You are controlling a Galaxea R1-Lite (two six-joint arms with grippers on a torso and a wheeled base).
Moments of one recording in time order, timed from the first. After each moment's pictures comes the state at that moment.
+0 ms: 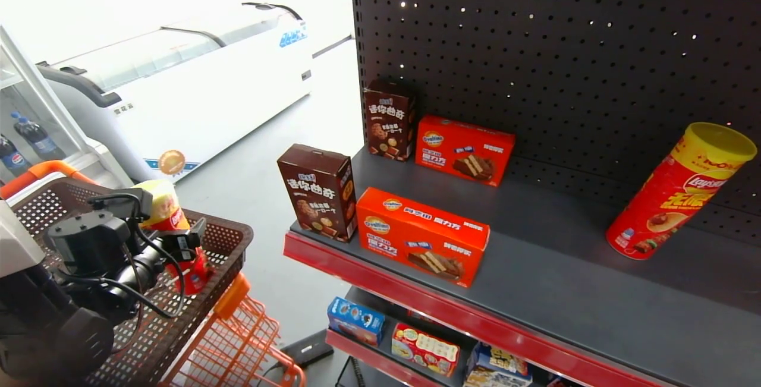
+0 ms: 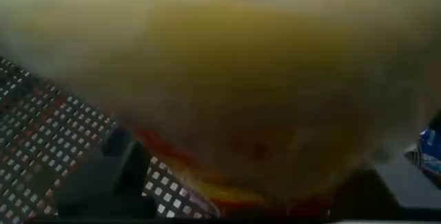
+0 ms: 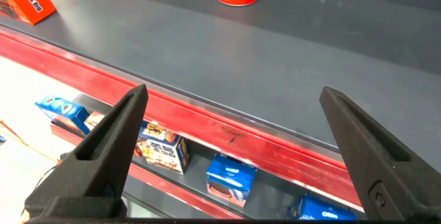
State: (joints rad) left arm 0.16 2.06 -0.47 -1.45 0.09 0.03; right arm 0.00 0.00 0.00 0.00 0.00 0.01
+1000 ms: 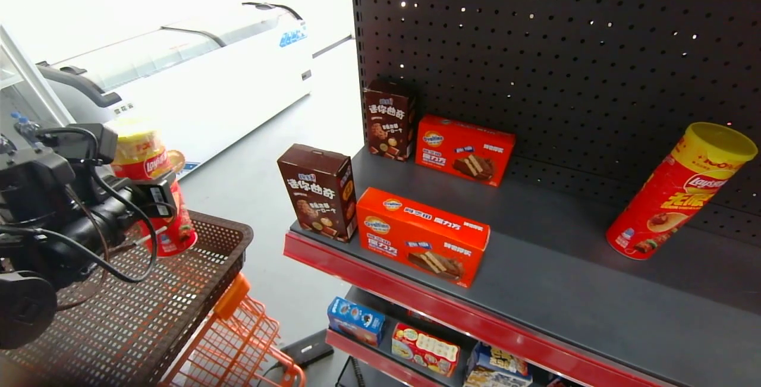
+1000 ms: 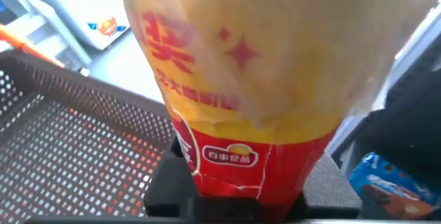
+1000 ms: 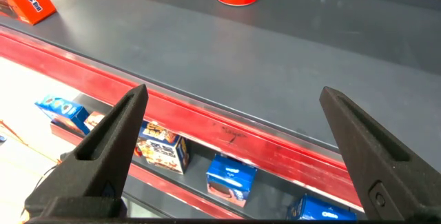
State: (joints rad) left arm 0.13 1.71 -0.62 -1.06 0.02 0.03; right arm 0.00 0.00 0.00 0.00 0.00 0.01
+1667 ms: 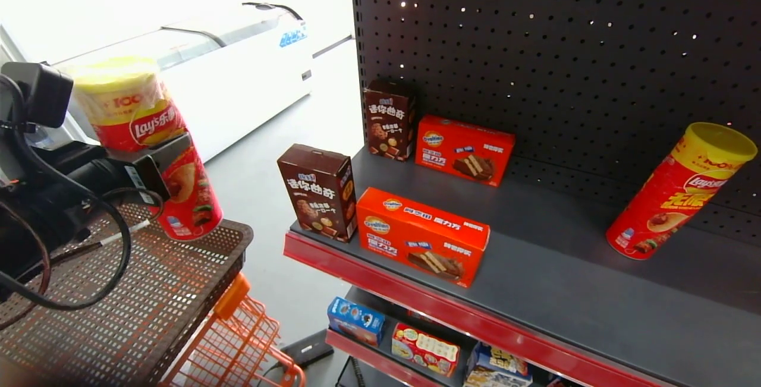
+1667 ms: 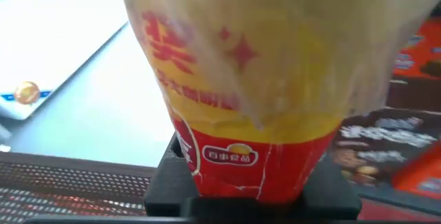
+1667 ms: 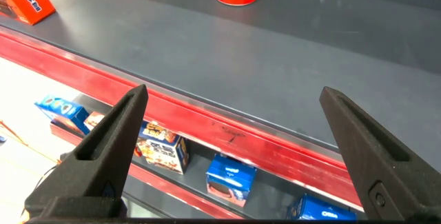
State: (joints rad) left arm -0.09 1.37 -0.60 -0.85 -0.11 0.03; right arm 0.00 0.00 0.00 0.00 0.00 0.01
